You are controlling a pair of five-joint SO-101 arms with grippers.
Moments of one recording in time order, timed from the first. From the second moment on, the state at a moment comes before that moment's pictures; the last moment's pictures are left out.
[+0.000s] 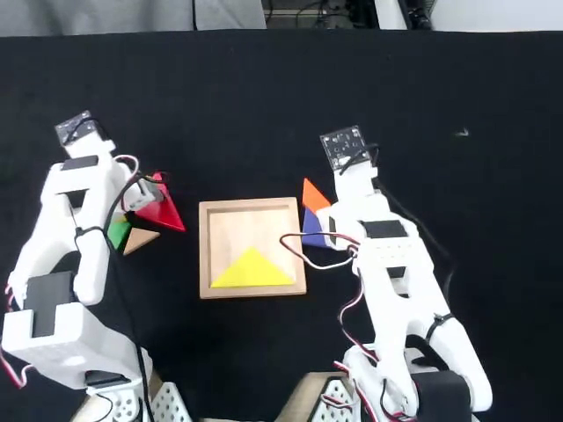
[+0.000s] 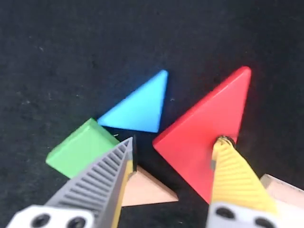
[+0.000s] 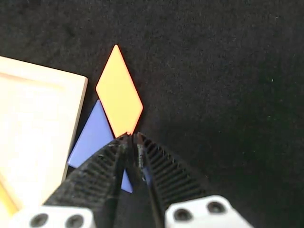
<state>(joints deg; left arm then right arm) -14.9 8.1 25.1 53.1 19.6 -3.8 -26.1 60.4 32.8 13.9</state>
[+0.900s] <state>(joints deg) -11.3 19.7 12.3 59.2 19.9 -5.6 -26.1 61.4 32.7 16.0</state>
